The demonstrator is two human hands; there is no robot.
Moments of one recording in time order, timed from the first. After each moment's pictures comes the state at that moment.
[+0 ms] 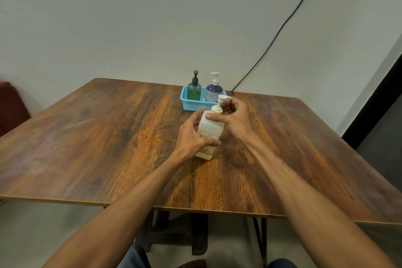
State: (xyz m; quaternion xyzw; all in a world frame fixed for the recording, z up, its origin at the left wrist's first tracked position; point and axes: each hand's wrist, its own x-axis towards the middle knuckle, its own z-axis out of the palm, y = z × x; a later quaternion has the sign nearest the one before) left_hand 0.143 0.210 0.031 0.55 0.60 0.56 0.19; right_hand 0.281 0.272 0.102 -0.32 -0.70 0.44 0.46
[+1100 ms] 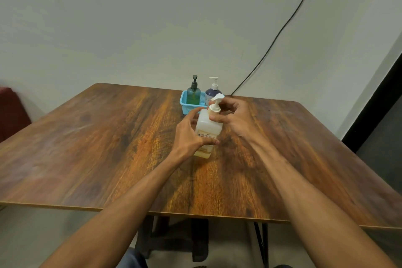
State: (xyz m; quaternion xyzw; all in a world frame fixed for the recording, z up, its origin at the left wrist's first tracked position) left_hand 0.140 0.210 0.047 0.54 0.61 0.56 0.15; right_hand 0.286 0.274 0.118 -0.29 -0.74 0.43 0.43
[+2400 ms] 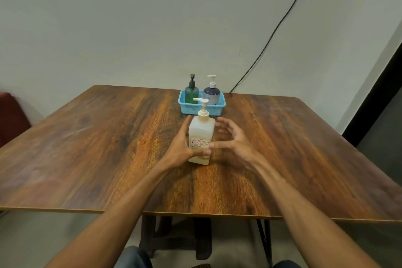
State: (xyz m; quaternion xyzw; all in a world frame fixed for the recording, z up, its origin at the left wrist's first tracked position) left_hand 0.120 0.199 0.019 0.57 0.57 0.51 0.30; right_hand 0.311 0.282 0.043 -0.31 -0.72 0.53 0.32
